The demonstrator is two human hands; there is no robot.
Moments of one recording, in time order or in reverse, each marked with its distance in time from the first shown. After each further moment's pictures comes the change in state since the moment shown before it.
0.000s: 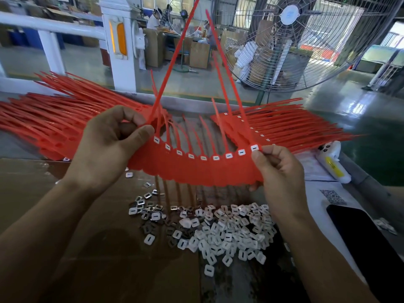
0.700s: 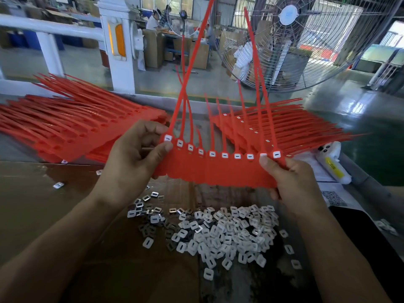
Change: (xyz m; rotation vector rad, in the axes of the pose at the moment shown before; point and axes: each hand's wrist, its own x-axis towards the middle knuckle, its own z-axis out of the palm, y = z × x) left_hand -0.007 -0.033 0.028 -0.057 -0.145 0.112; right_hand 0.008 -0.011 -0.029 -0.214 -0.094 0.087
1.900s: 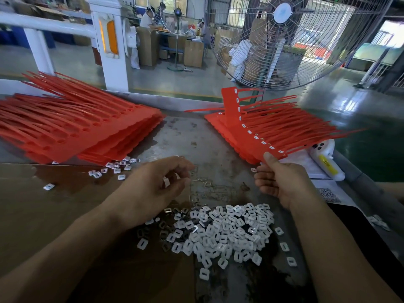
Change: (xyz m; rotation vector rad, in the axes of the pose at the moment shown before) left_hand -0.020 0.009 0.017 0.448 -0.361 -0.100; right_hand 0.038 0.016 0.000 0.172 0.037 0.425
